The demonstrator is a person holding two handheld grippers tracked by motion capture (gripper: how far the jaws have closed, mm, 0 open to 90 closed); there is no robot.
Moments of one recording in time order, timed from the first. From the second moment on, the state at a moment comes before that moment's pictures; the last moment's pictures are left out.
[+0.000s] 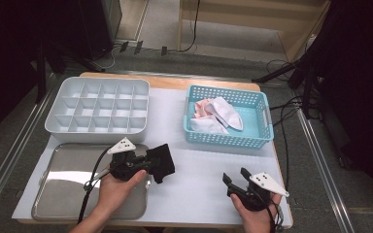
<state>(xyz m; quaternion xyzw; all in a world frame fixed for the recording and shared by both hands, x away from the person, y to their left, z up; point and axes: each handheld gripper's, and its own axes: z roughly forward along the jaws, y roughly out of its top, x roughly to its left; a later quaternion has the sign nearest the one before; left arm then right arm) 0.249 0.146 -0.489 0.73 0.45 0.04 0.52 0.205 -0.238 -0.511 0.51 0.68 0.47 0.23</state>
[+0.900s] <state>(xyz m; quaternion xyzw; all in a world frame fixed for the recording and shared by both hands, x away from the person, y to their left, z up) 0.260 0.199 -0.467 0.69 0.48 0.06 0.54 0.218 -0.291 -0.521 0.54 0.67 0.45 0.25</state>
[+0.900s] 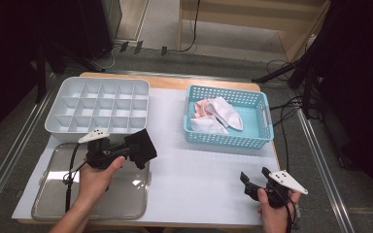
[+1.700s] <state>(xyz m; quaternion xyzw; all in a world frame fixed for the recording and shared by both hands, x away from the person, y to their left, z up) 0.298 0.231 -0.425 0.67 0.50 0.13 0.53 0.217 -0.291 -0.524 0.55 0.67 0.45 0.24</state>
